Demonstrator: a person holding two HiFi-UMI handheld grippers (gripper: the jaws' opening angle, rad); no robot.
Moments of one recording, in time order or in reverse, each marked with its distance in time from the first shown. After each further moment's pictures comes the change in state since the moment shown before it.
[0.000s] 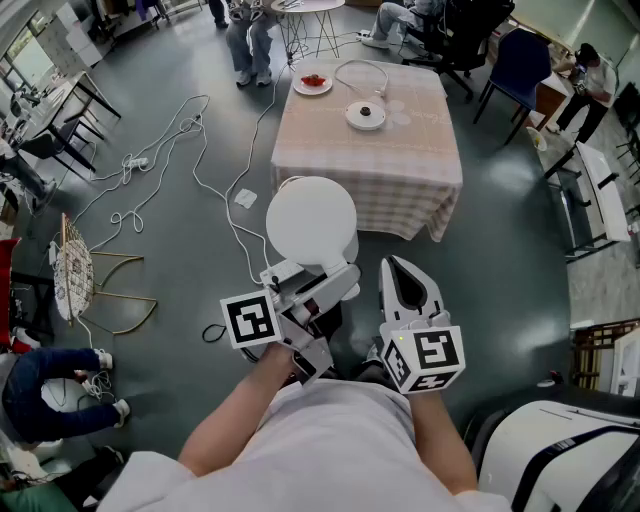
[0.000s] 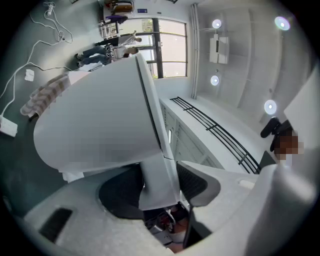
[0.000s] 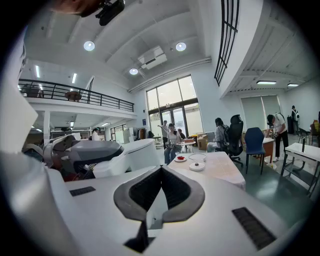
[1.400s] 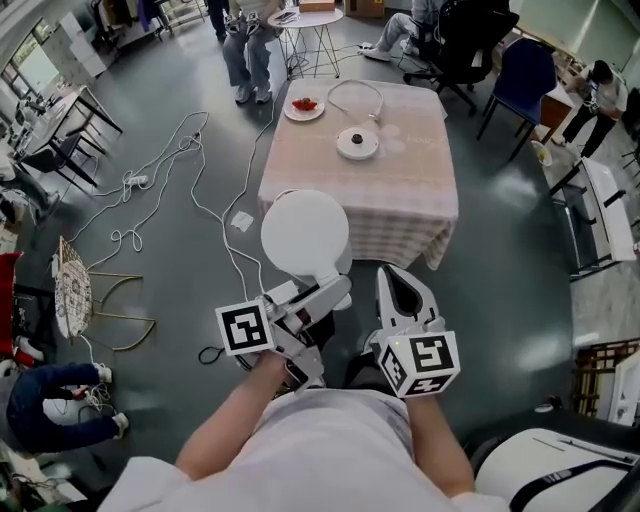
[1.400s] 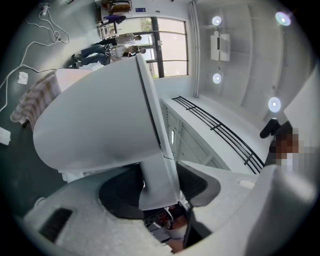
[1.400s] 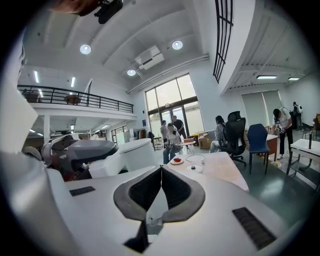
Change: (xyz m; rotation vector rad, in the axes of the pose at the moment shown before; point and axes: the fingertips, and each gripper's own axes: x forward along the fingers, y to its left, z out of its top) left arm 0.075 0.030 0.039 0.015 -0.004 0.039; right arm 0.059 -0.078 0.010 0.034 0.001 0.032
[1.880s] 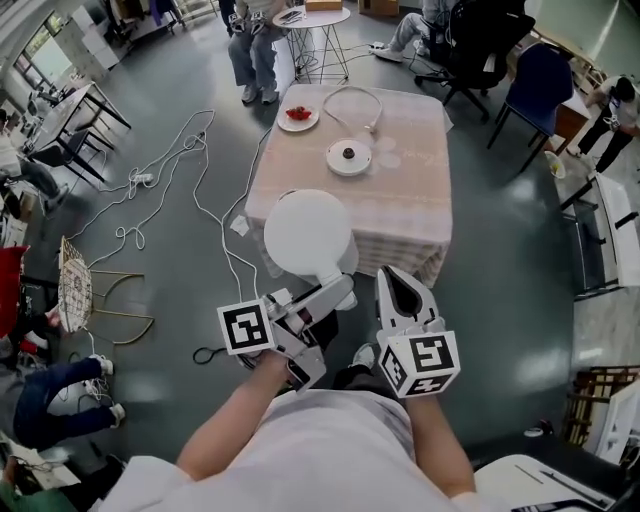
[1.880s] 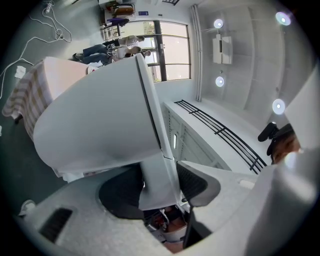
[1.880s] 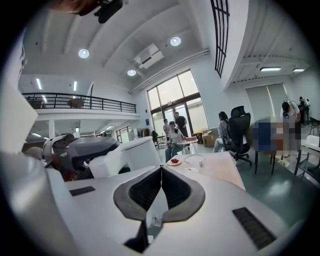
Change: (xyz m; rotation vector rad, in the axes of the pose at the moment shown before) left arm 0.097 0.012 0.021 -0.023 -0.054 0.015; right arm 0.040 -0.087 0.018 0.022 0.022 0.069
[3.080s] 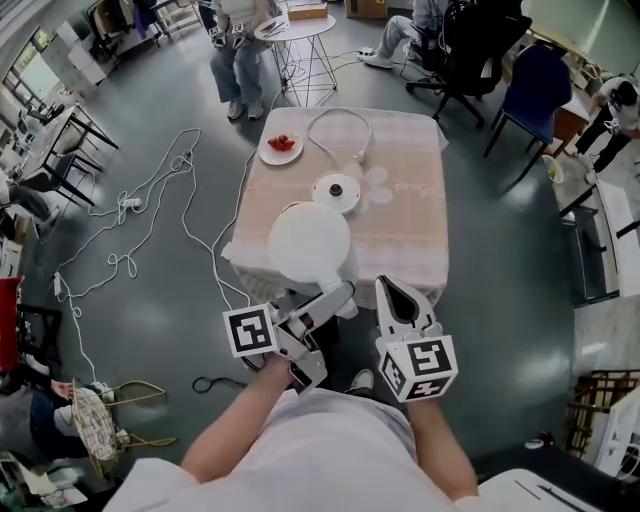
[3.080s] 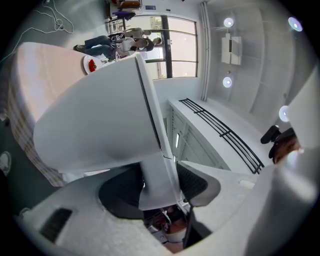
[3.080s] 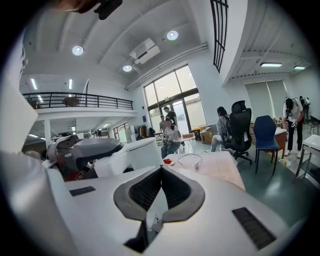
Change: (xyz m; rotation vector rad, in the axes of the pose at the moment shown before) left arm 0.089 0.058 0.075 -0.053 0.037 0.010; right arm 0.096 -0.075 0.012 0.013 0.045 -0.015
